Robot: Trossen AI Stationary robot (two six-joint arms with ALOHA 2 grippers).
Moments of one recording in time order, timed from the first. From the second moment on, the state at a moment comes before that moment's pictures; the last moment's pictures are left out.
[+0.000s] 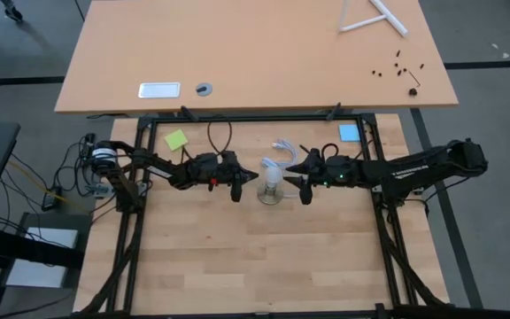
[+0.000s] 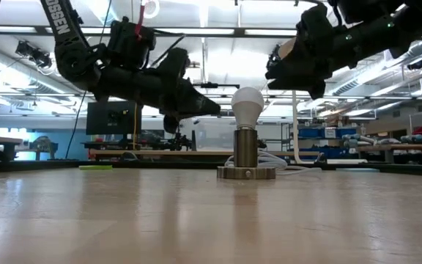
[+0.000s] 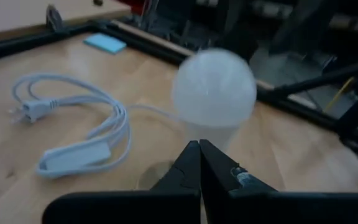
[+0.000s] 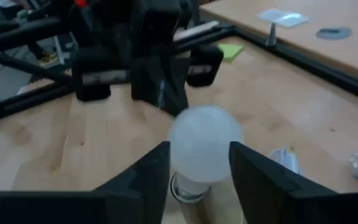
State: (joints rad) left arm 0.20 1.71 0.58 0.97 0.10 -0.35; right arm -0.05 1.16 0.49 0.34 0.19 0.31
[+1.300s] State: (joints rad) left arm 0.17 1.71 0.58 0.85 0.26 -0.21; right arm -0.22 1.77 1.59 -1.02 -0.14 -0.15
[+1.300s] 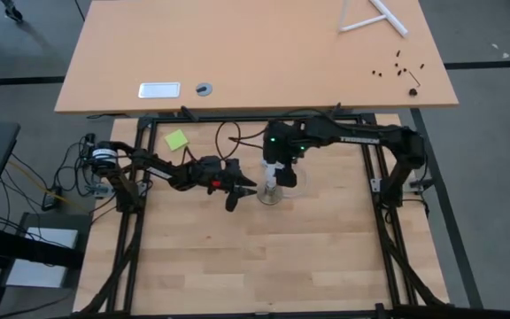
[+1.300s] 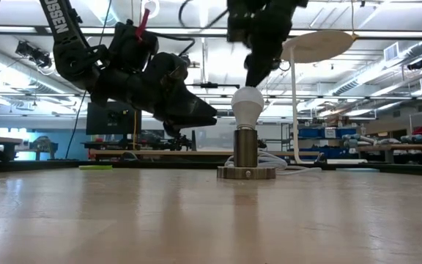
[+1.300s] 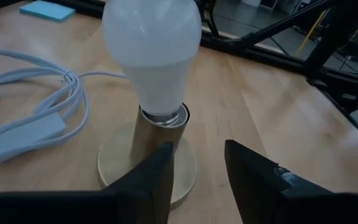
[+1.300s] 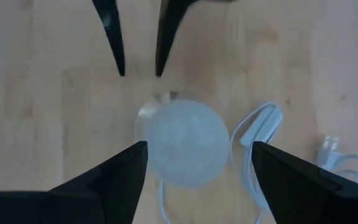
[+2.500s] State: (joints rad) left arm 0.17 1.71 0.58 0.84 0.23 -0.22; right arm -0.19 1.83 1.65 -1.04 -0.12 -0.20
